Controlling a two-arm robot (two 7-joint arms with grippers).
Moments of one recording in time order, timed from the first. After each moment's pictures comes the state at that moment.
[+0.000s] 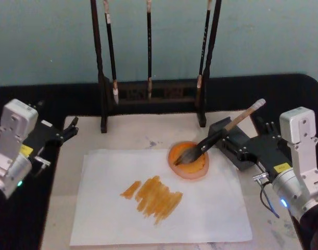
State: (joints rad) left arm -0.20 0.60 0.45 -1.41 -0.25 -0.12 0.03; right arm 0.10 0.68 -0.62 -1.70 0.49 -0.05 -0.29
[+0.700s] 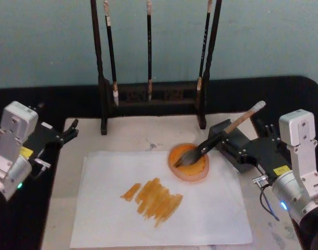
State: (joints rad) left arm -0.20 0.60 0.45 -1.41 -0.25 -0.12 0.03; right arm 0.10 0.68 -0.62 -1.71 0.49 -0.05 -0.30
